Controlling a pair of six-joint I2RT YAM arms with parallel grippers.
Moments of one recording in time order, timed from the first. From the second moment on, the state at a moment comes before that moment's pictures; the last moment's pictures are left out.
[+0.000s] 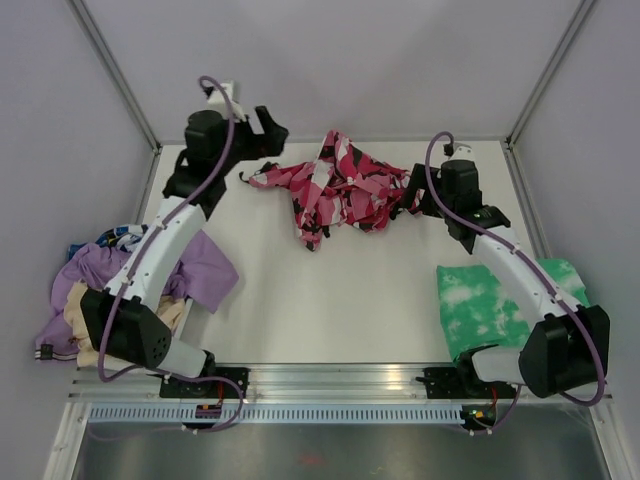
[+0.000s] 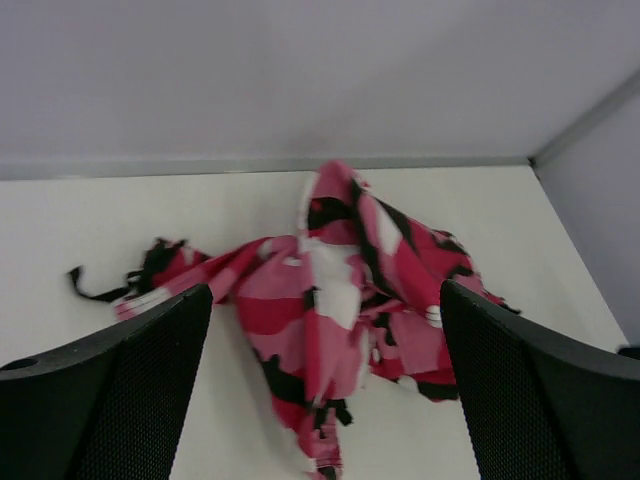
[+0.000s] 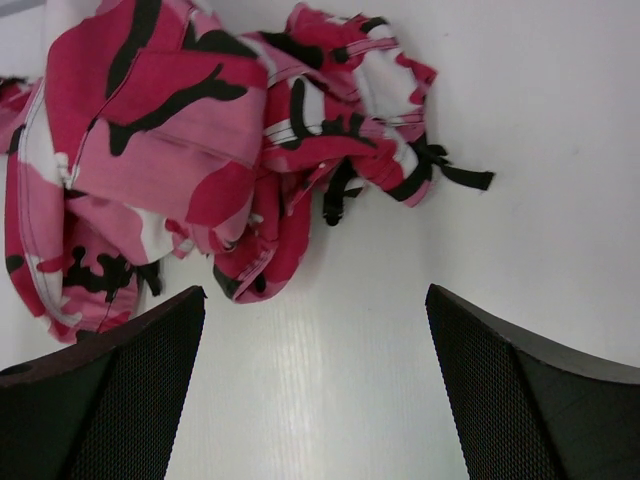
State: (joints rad) left arm -0.19 1.47 1.44 -0.16 0.09 -0.35; right arm 0.27 1.33 1.06 -0.30 0.12 0.41
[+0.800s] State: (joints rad) left arm -0.52 1.93 1.29 -0.28 -0.26 -0.30; right arm 0.05 1.21 0.89 -0.35 0.15 0.43
